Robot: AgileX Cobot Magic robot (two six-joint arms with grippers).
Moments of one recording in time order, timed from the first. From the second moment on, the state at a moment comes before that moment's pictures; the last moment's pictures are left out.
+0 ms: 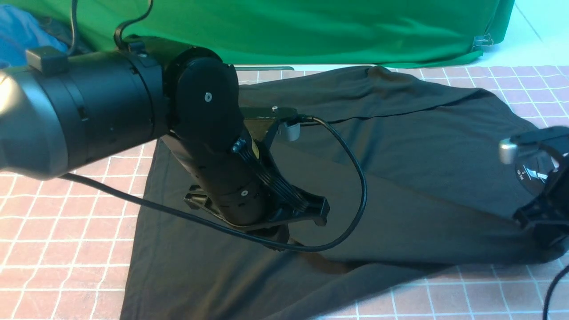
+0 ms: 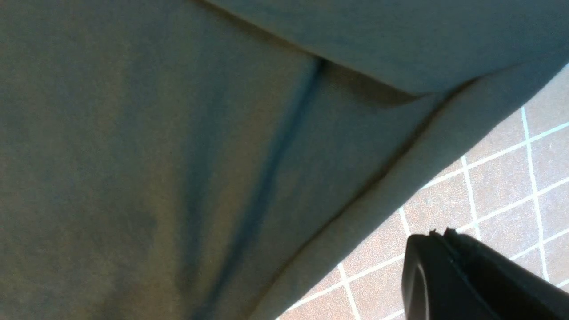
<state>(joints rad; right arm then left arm) -0.02 1.60 -0.99 0.00 0.96 -0.21 -0.64 1.58 -1.22 -0.17 1.02 -0.26</state>
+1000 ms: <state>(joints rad) -0.21 1.62 -1.07 0.02 1.09 0.01 -0.64 1.58 -1.22 -0.15 1.01 -0.25</state>
